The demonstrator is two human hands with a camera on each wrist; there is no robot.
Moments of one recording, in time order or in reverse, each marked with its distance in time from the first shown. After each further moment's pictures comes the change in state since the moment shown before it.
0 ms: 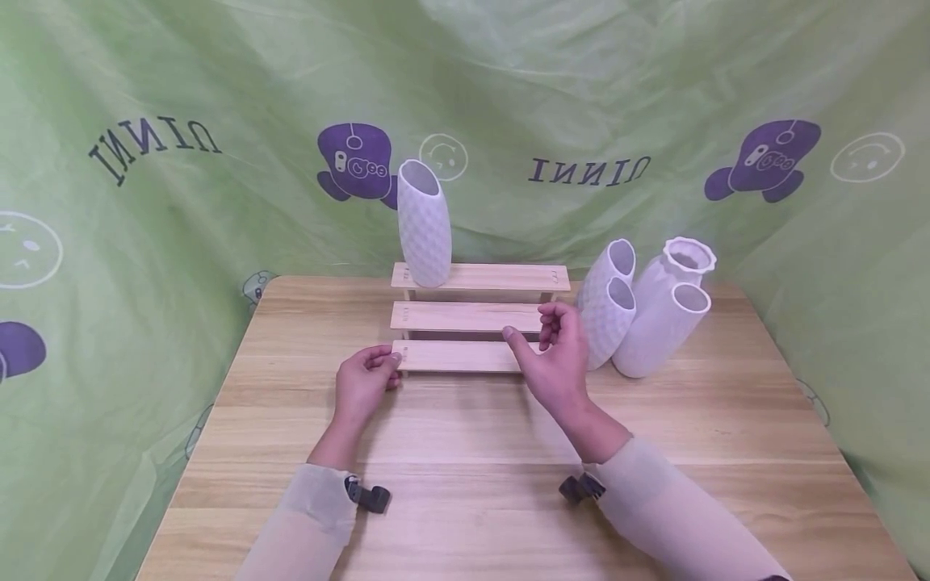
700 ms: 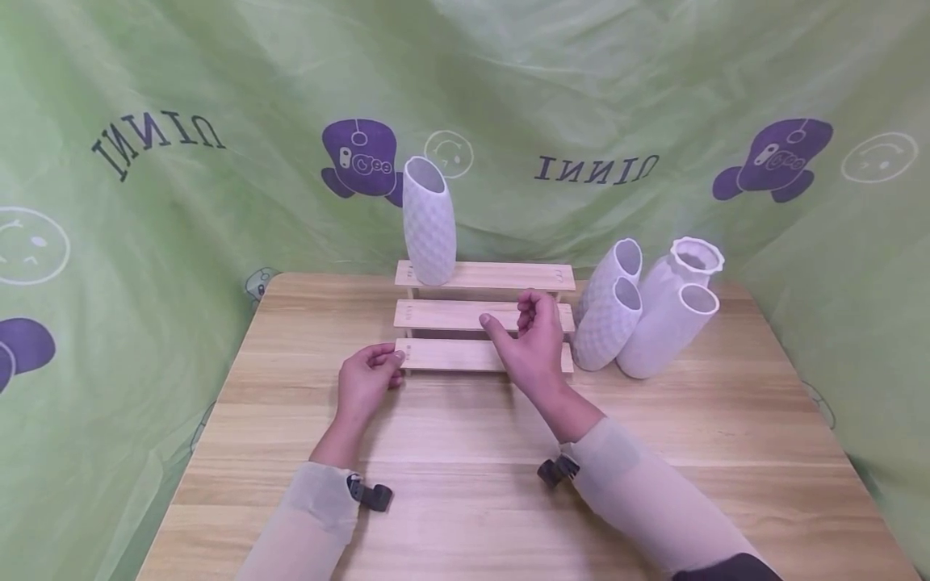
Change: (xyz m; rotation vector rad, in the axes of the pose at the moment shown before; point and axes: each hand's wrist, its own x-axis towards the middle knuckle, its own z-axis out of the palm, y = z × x) left_hand 0.000 0.000 -0.001 -0.016 -0.001 -0.006; right_hand 0.011 0.004 0.037 0.037 -0.059 0.082
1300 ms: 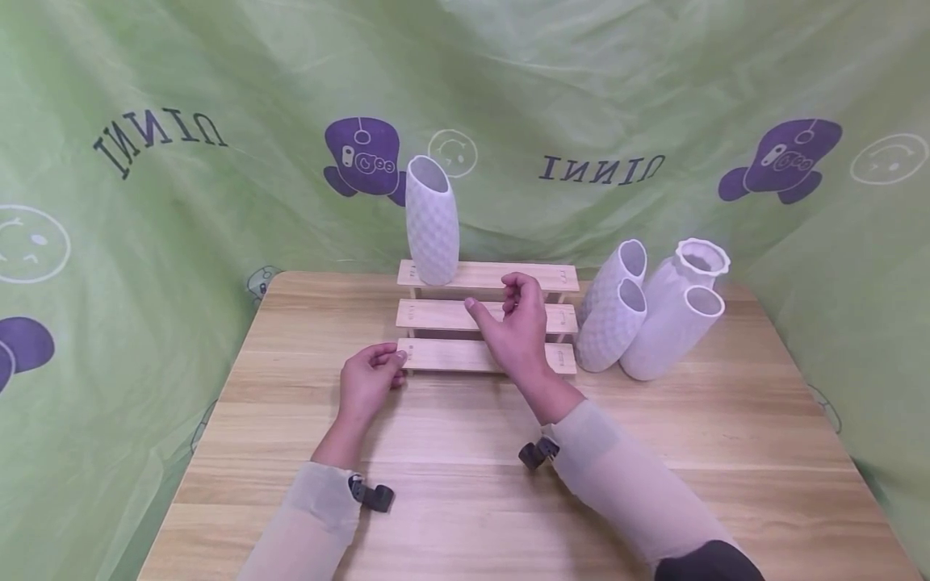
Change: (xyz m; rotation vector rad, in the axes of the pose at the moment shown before) left_hand -0.001 0.002 0.002 0.014 0.010 0.015; right_hand 0.020 -0.003 0.028 -0.055 -0.004 0.009
